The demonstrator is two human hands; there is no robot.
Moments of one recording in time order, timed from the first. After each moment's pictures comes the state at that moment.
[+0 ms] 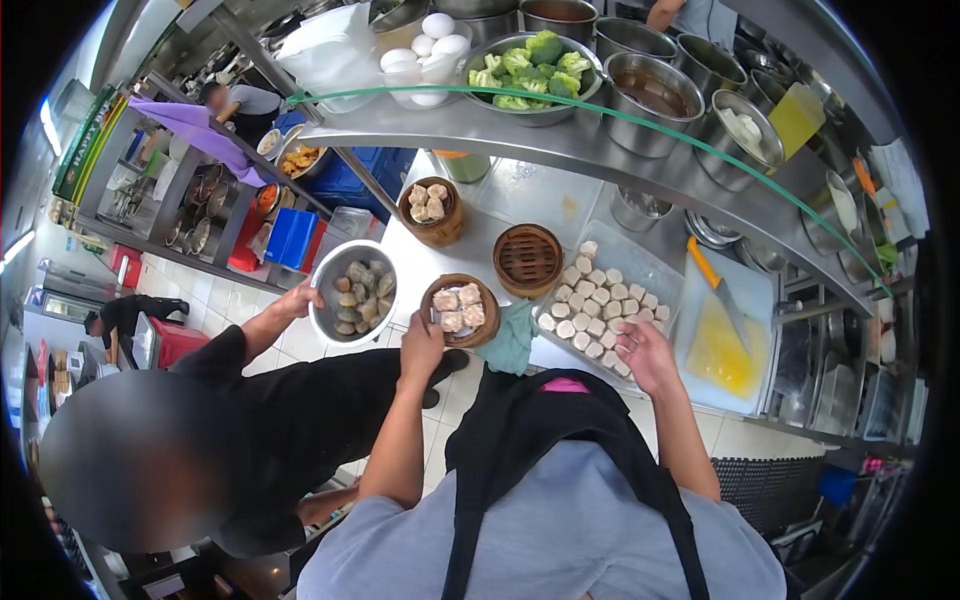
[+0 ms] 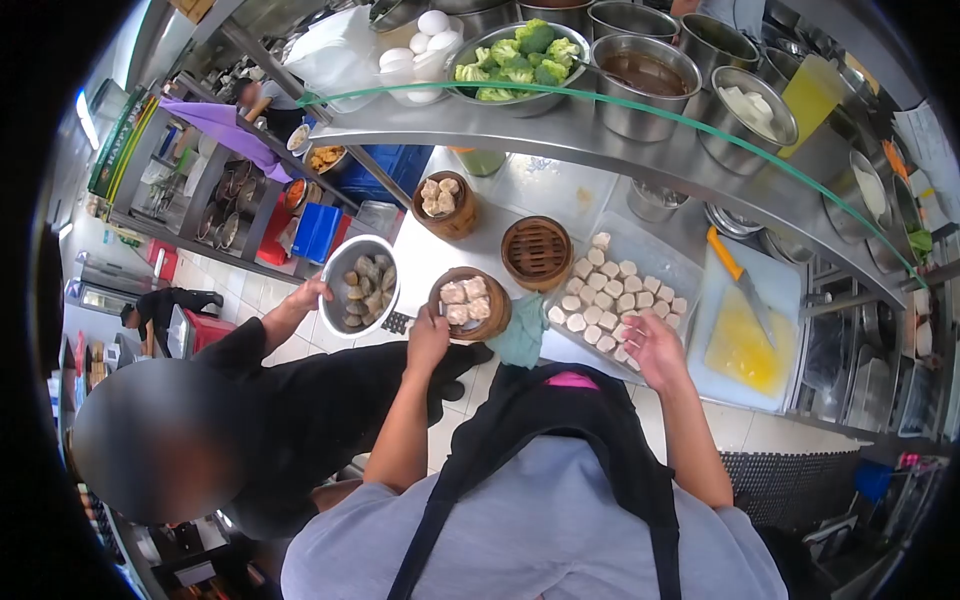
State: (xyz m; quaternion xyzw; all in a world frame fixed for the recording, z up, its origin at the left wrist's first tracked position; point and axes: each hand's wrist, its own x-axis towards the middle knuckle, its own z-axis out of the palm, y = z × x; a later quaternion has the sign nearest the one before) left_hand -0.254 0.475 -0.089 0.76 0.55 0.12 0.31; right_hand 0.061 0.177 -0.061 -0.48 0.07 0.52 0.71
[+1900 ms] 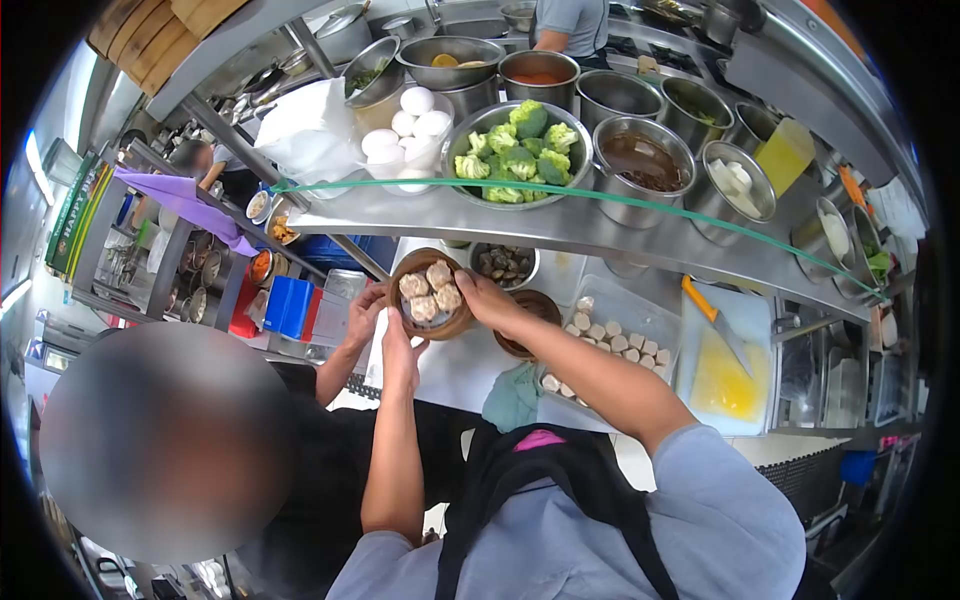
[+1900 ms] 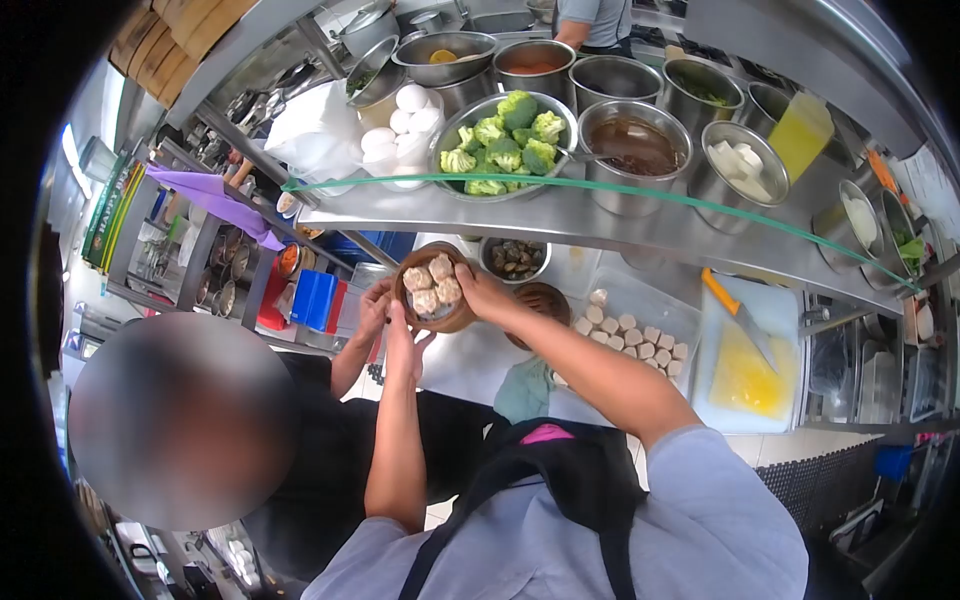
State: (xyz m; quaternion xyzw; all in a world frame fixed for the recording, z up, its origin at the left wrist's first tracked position) left_hand -0.180 0.581 -0.014 0.47 0.44 0.29 0.71; right_hand 0.018 0.524 -0.037 -0.66 -0.36 0.45 0.48
